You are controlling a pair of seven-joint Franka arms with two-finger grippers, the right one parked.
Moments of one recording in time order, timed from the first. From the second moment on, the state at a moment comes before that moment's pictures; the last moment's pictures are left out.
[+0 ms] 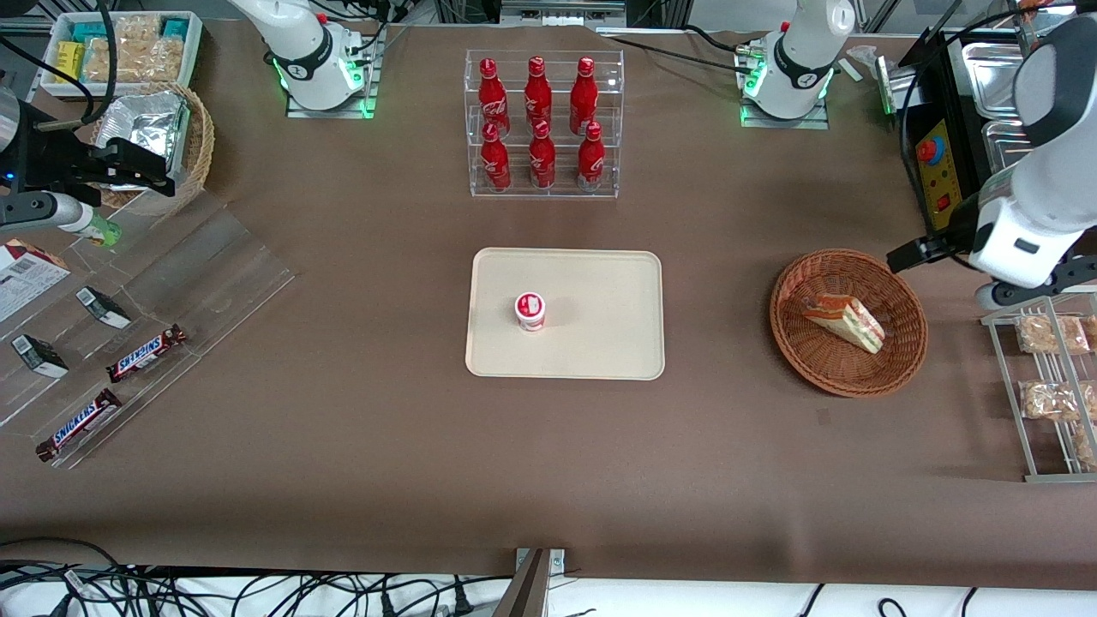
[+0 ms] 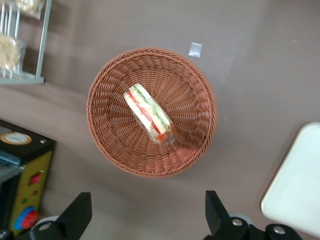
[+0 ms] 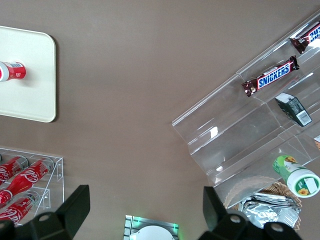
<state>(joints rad) 0.06 0.10 -0.09 -1.76 0.07 1.74 -0.46</state>
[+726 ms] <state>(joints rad) 0.06 0.13 -0.09 -2.11 0.23 2.22 -0.95</state>
